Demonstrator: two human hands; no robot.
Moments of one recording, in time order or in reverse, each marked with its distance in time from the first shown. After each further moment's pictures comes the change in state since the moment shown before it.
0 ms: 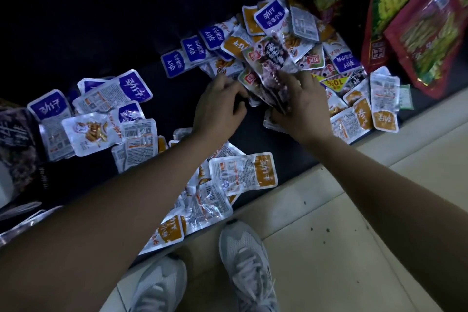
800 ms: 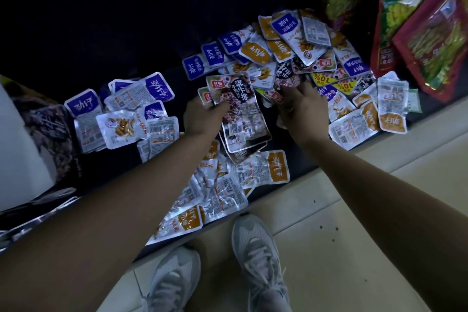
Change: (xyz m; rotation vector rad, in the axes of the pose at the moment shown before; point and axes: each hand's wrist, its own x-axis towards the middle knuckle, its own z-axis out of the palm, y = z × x) left_hand -0.029 -0.008 -0.039 -0.677 0.135 -0.766; right_hand -0.005 -0.024 0.011 -0.040 0.008 0.111
